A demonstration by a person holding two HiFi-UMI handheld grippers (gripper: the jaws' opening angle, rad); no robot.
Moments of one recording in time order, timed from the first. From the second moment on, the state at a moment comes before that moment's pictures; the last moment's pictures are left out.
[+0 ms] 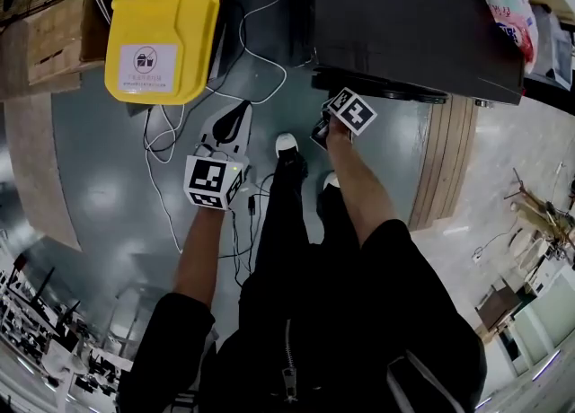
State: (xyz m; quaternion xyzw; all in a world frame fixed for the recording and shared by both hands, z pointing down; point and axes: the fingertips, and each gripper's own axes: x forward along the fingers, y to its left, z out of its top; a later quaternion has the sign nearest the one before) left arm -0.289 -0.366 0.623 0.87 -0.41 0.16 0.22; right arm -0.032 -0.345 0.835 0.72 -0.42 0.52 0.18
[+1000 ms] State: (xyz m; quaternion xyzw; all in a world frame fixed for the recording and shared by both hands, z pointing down) left arm -0.273 -0.333 0.622 0.88 -0.38 0.18 0.21; right arm -0.032 -0.262 0.842 0.71 -0.38 0.57 0.15
